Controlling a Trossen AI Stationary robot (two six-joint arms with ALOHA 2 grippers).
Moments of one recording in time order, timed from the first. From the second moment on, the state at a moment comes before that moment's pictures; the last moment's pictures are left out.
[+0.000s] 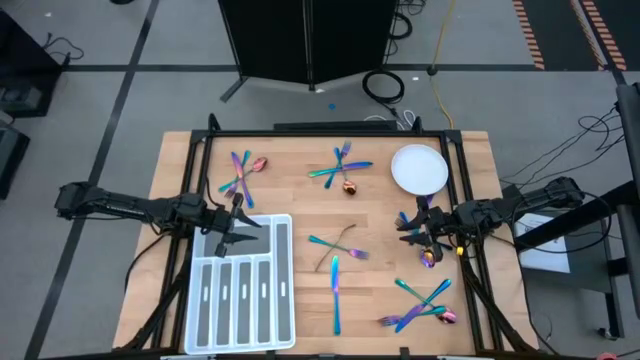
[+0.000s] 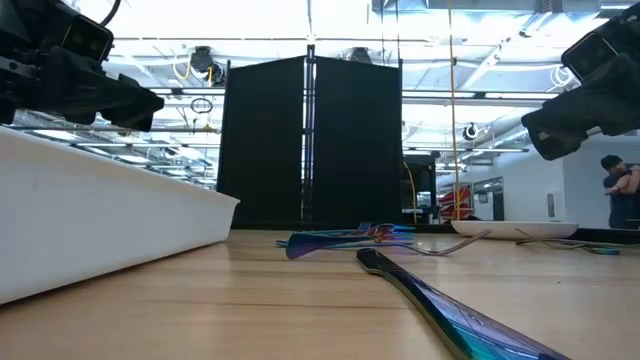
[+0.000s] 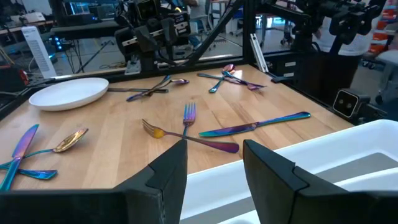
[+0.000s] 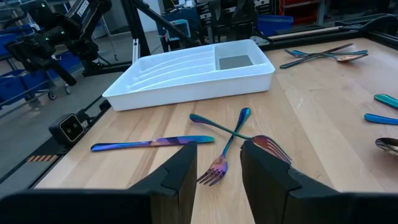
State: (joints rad) left arm -0.07 0.45 0.00 0.32 0.20 0.11; right arm 0.27 0.22 0.02 0.03 0.10 0.24
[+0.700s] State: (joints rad) left arm -0.07 0.45 0.00 0.32 0.20 0.11; right arm 0.27 0.22 0.01 0.04 0.10 0.26
